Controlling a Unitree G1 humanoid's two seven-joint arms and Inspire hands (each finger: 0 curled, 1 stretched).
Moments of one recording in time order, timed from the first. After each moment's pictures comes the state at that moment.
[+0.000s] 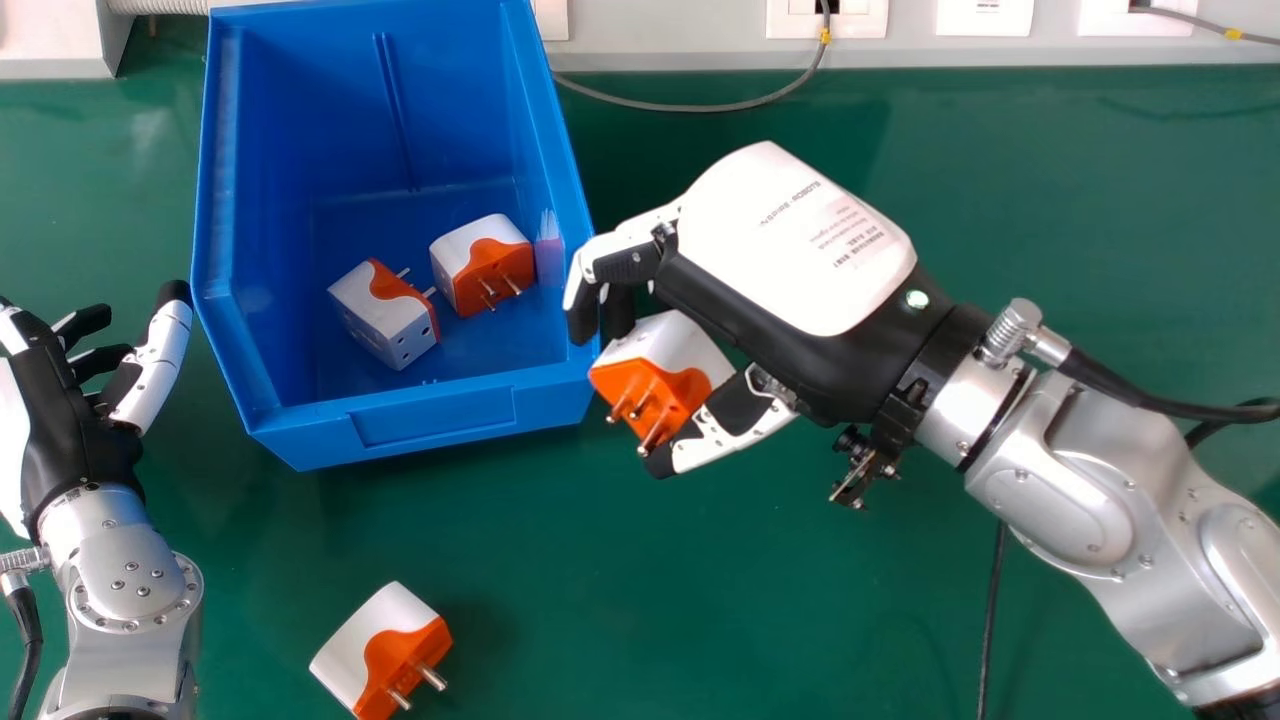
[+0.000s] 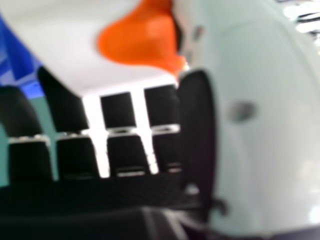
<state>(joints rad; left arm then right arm) -0.39 0.40 0.21 0.98 0.08 -0.29 0.43 -0.36 -0.46 0.31 -0.07 -0.71 -0.44 0.16</state>
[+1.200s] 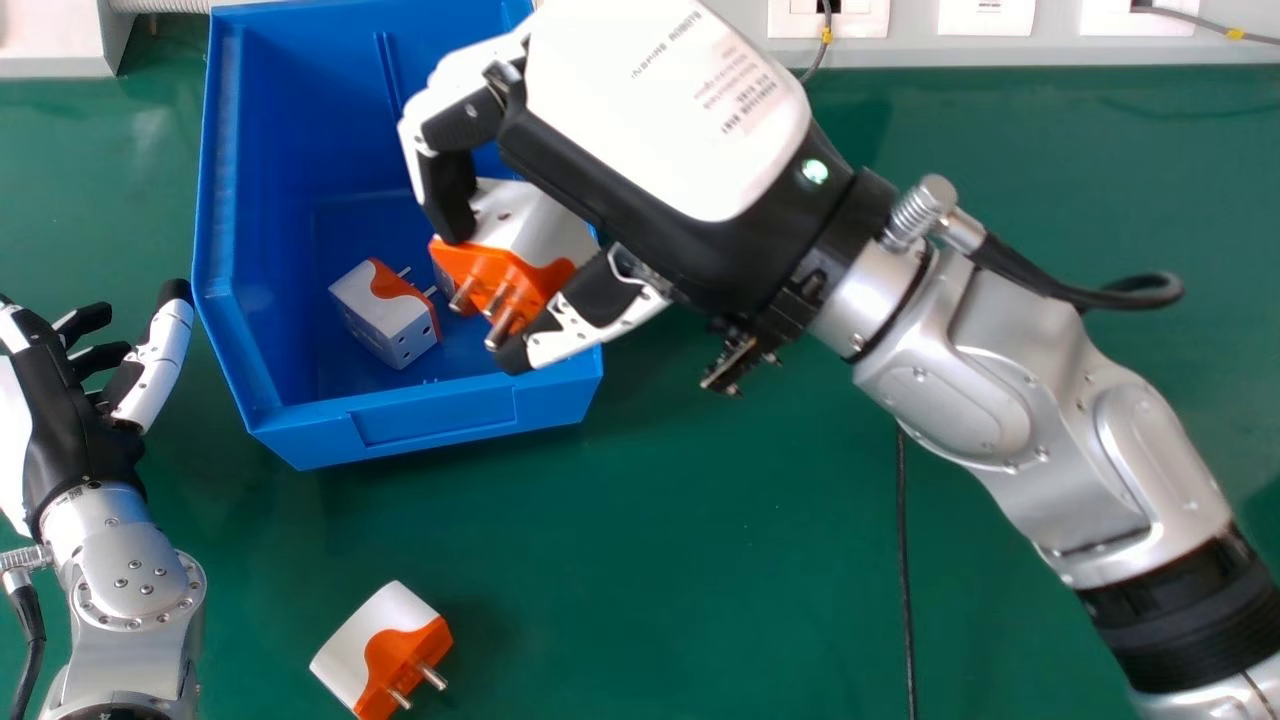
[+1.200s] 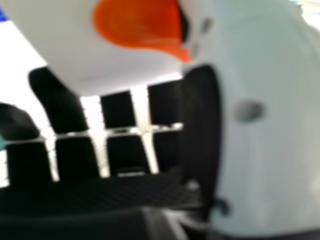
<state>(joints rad) -0.40 0.41 0.21 1.00 0.08 -0.31 0.44 -0.62 -0.28 0.35 0.00 -0.75 -0.49 0.09</state>
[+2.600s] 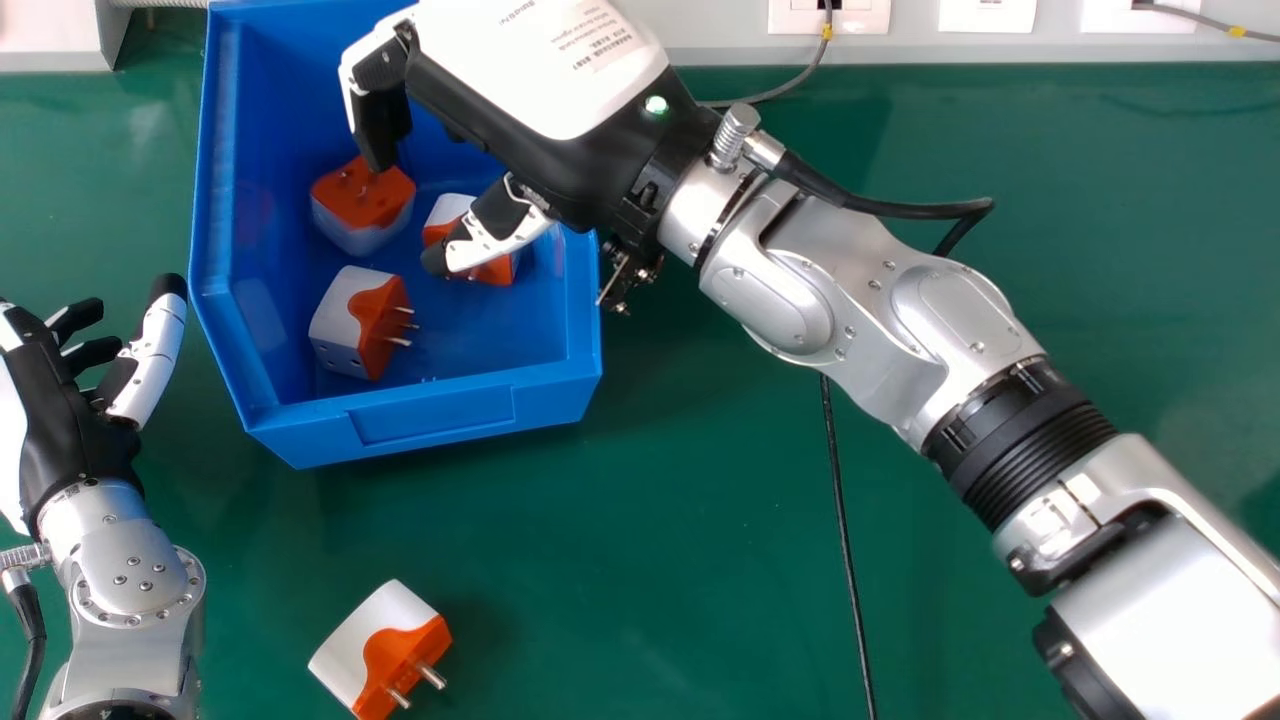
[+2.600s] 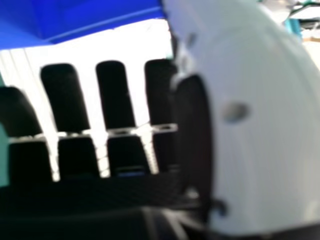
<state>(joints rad) -0.41 0.40 0.22 1.00 0.07 -0.31 0.44 -0.97 -0.13 0.50 0.69 -0.88 -0.47 -0.20</state>
